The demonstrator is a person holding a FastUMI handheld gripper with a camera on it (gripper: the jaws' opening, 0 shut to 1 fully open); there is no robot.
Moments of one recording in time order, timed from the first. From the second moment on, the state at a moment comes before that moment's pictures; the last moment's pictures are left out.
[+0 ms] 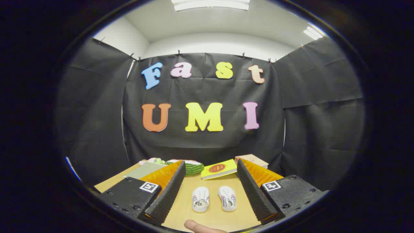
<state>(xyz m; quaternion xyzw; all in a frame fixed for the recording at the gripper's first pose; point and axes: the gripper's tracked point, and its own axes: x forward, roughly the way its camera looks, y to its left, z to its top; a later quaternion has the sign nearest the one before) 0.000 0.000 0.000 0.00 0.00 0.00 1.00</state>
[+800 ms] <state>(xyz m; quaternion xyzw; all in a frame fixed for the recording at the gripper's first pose) 0.044 -0.002 -0.038 0.01 0.05 0.00 1.00</state>
